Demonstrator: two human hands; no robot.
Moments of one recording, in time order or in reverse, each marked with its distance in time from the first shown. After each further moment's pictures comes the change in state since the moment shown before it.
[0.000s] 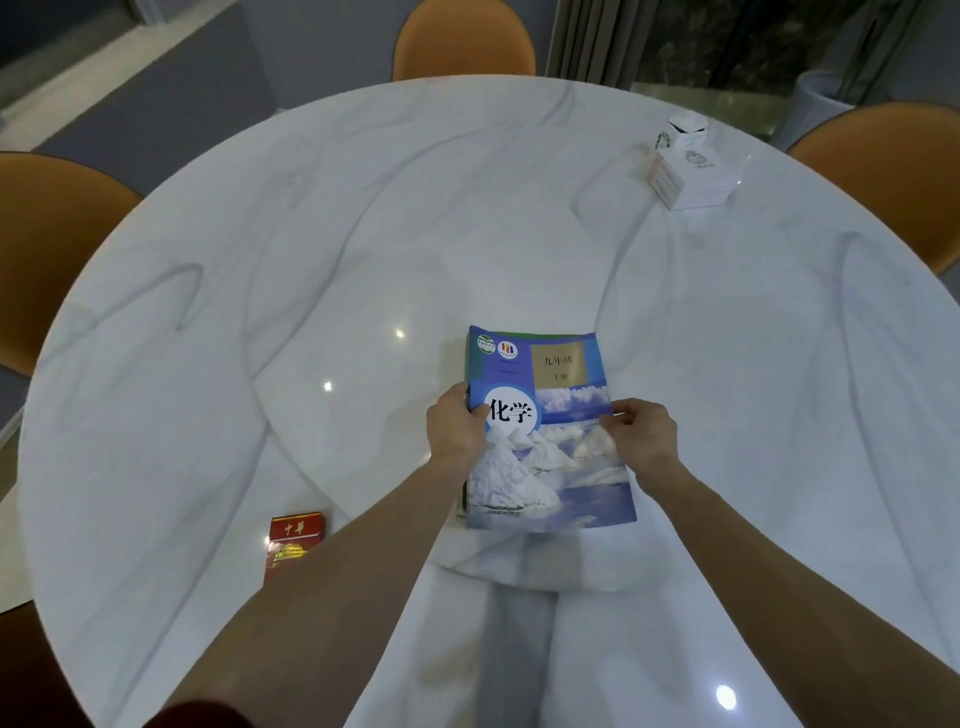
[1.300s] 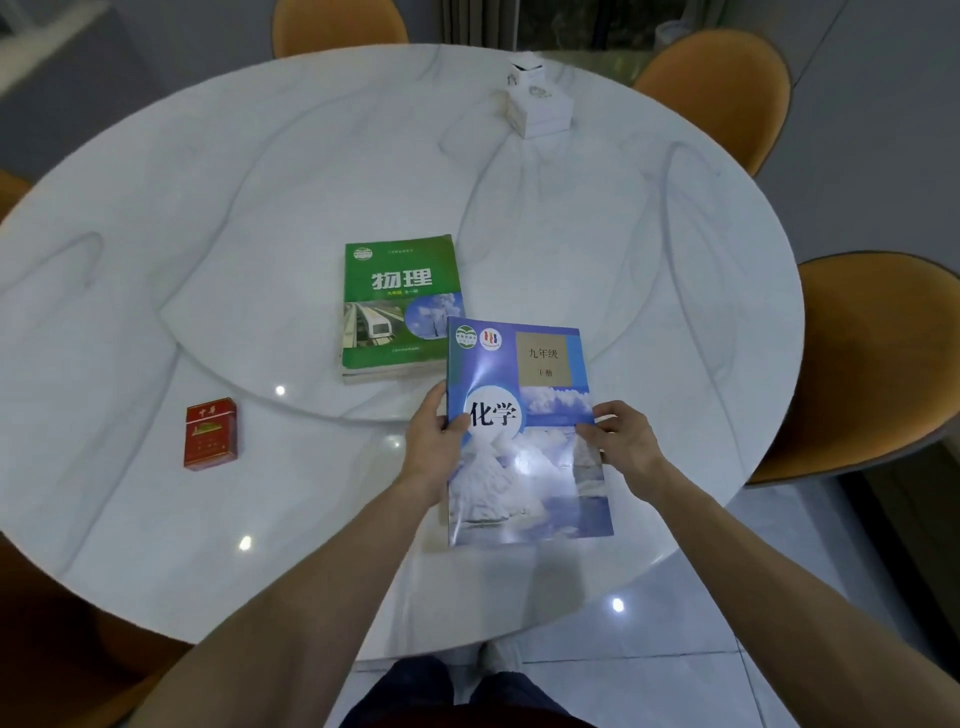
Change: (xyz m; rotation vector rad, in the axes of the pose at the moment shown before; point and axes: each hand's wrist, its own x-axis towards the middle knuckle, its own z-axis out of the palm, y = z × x) left_hand -0.244 -0.040 0.082 -0.337 -0.259 -0.007; right_hand -0.152 0.202 -0.133 0.338 -0.109 0.155
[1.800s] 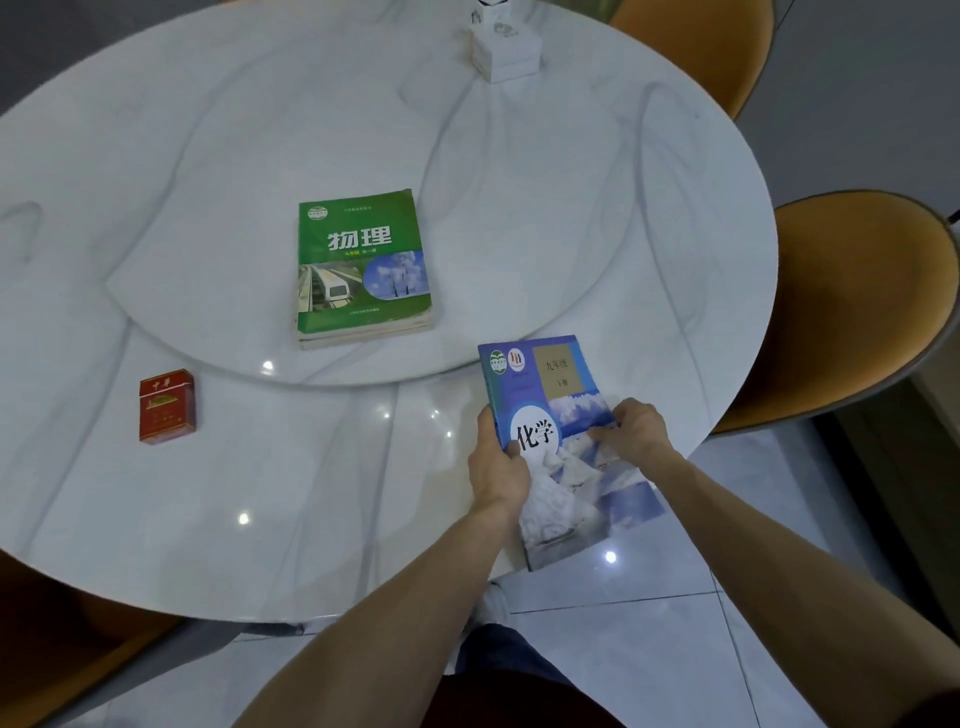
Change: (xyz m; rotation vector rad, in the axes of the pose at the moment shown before) left_hand -0.067 -0.041 0.106 0.132 0.034 -0.129; right_hand 0.011 0.055 -0.048 -0.732 0.093 0.114
